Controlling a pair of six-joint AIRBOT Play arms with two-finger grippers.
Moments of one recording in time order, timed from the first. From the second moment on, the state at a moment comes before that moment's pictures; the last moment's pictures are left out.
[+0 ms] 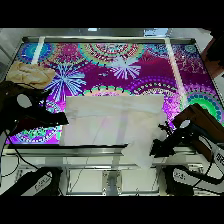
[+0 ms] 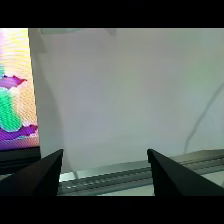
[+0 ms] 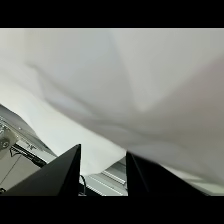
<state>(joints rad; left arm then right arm) 0.05 -1.05 0.85 1.27 -1.33 -1.48 -0.23 -1.29 0.42 -1.09 1.39 1.24</state>
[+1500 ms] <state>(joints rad) 0.05 -1.05 0.85 1.27 -1.33 -1.48 -0.21 -1.28 0.50 -1.17 1.43 1.32</state>
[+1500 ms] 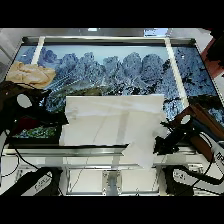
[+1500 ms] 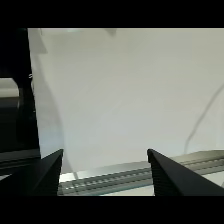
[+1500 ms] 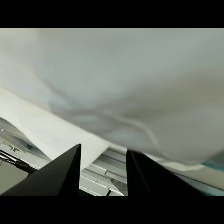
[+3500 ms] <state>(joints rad) 0.33 -0.58 0.35 1.27 -1.25 -1.82 -0.21 -1.28 0.56 -0.97 1.49 1.13</state>
